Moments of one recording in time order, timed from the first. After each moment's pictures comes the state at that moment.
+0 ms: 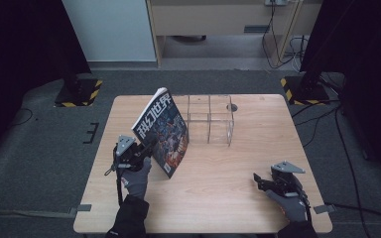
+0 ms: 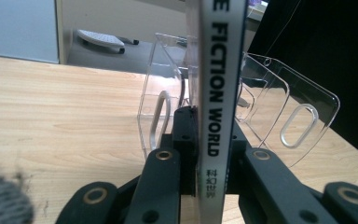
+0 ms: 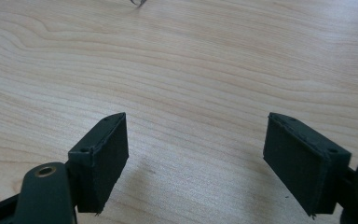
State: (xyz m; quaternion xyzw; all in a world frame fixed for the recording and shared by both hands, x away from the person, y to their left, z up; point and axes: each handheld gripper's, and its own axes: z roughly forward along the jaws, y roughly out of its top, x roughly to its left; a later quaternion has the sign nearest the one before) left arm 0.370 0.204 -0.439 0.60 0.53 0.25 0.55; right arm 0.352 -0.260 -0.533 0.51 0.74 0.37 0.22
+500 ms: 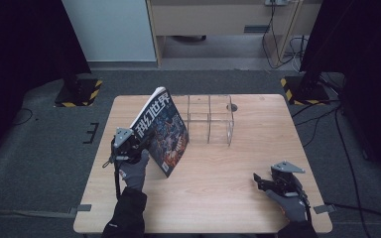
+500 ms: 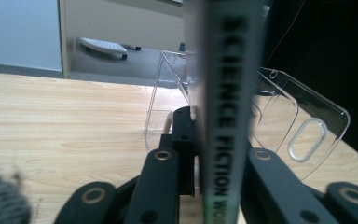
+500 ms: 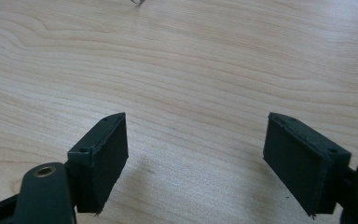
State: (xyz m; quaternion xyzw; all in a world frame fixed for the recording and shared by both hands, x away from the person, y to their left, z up) left arm 0.387 0.207 -0.424 0.60 0.53 0.25 0.54; right arm 0.353 -0.260 -0.534 0.51 0.74 0.37 0.22
